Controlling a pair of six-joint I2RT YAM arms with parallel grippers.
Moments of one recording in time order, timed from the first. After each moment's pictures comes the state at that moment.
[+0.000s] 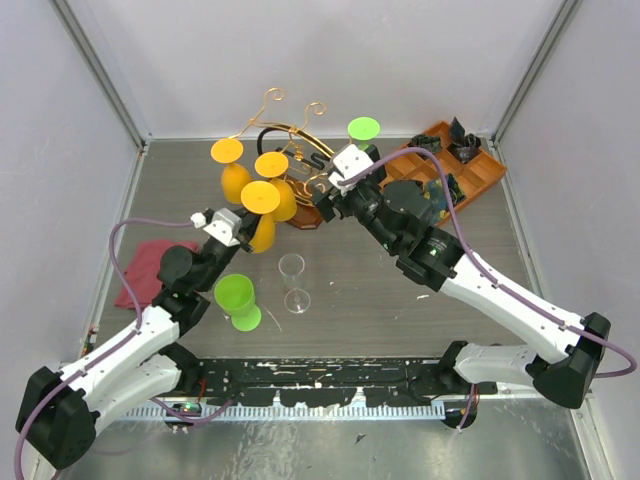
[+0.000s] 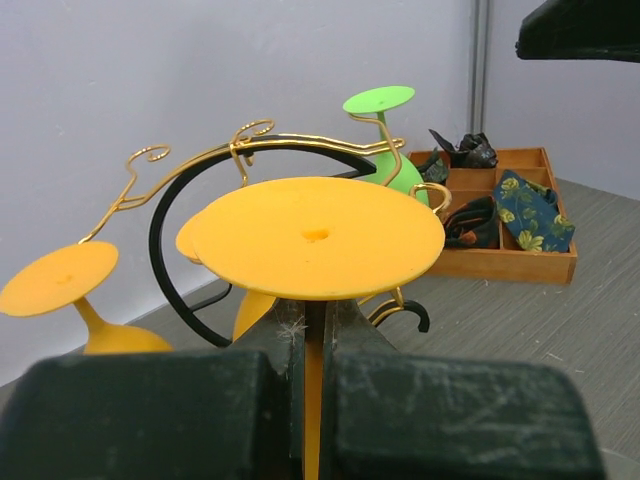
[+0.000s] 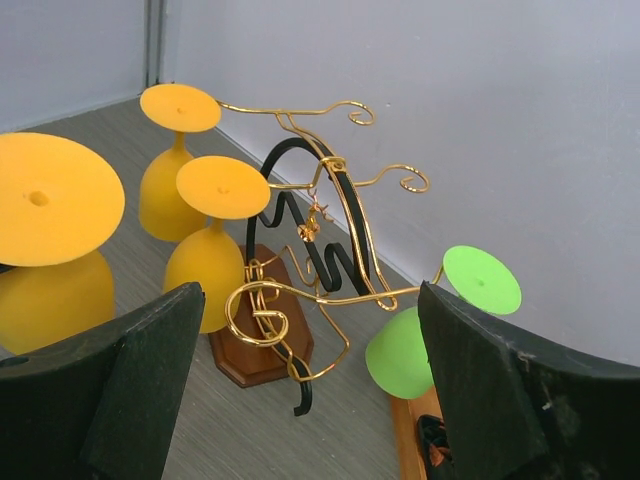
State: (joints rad) left arm -0.60 0.86 0.45 0.72 0.05 0.16; right arm 0.87 1.17 1.18 0.05 0.25 -0.35
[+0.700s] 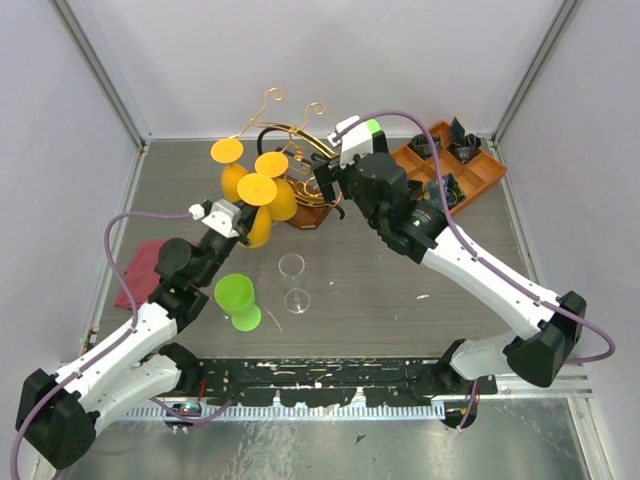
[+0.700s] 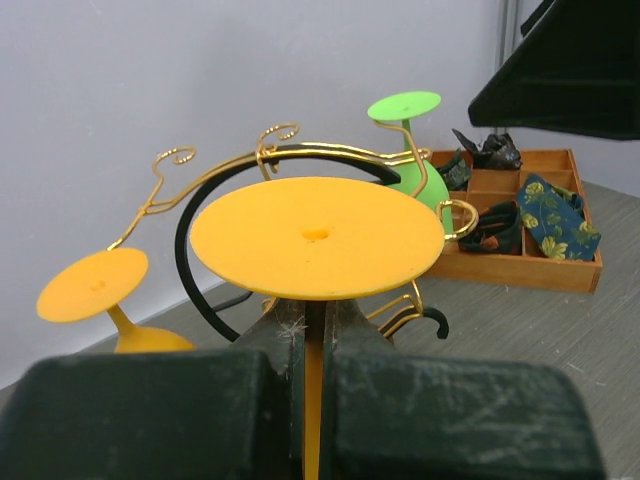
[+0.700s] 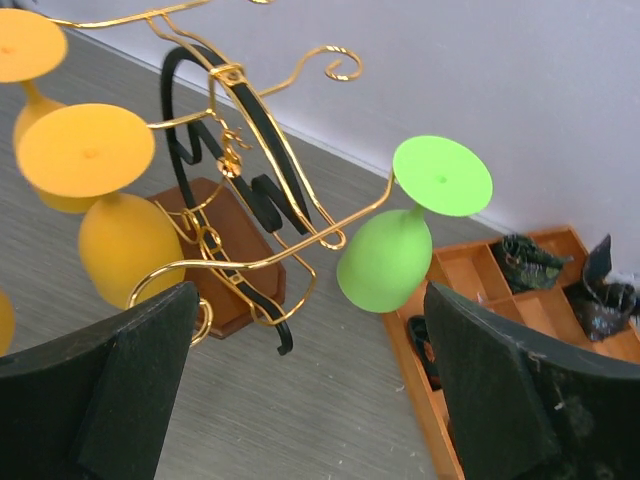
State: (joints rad) left arm -0.60 0.86 0.52 0.63 0.00 0.17; right arm 0.80 1.32 1.34 -0.17 0.44 -0.16
